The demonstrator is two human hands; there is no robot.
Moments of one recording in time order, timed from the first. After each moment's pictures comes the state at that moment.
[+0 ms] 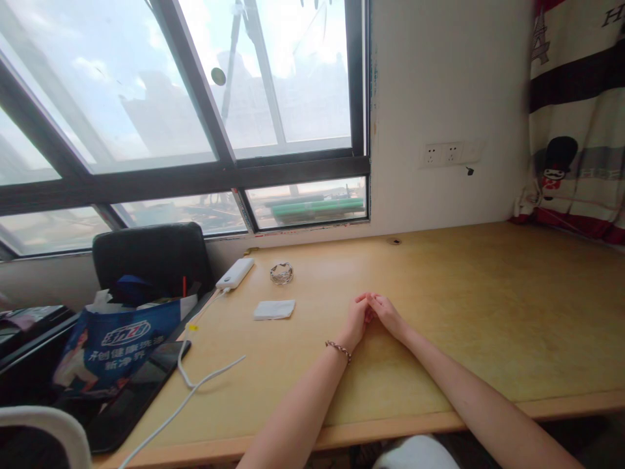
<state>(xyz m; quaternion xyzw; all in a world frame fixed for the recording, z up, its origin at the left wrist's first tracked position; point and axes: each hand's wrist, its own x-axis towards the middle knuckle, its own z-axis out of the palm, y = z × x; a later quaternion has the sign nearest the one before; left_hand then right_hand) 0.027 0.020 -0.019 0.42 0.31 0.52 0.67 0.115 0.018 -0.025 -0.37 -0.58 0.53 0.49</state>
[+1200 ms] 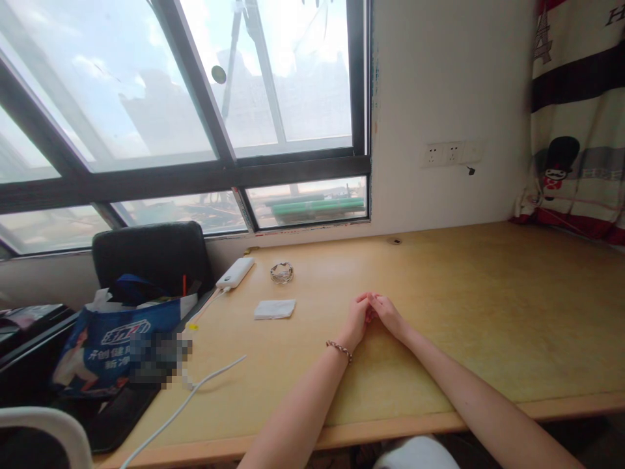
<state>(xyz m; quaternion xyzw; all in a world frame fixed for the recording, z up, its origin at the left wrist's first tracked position) 0.026 0.018 -0.015 0.42 0.33 0.52 0.66 0.116 0.017 -0.022 -0.39 -0.59 0.52 0.48</state>
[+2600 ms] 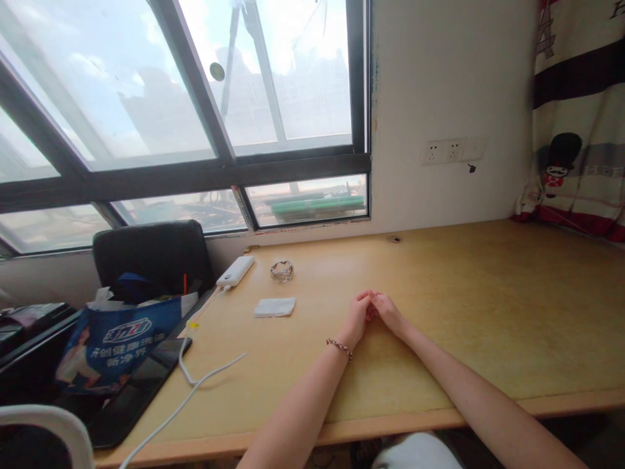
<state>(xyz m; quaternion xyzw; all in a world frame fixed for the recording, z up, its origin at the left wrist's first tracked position) 0.026 0.016 -0.013 0.45 0.34 0.51 0.65 0.115 0.014 -0.019 -0.39 -0.58 0.52 0.49</state>
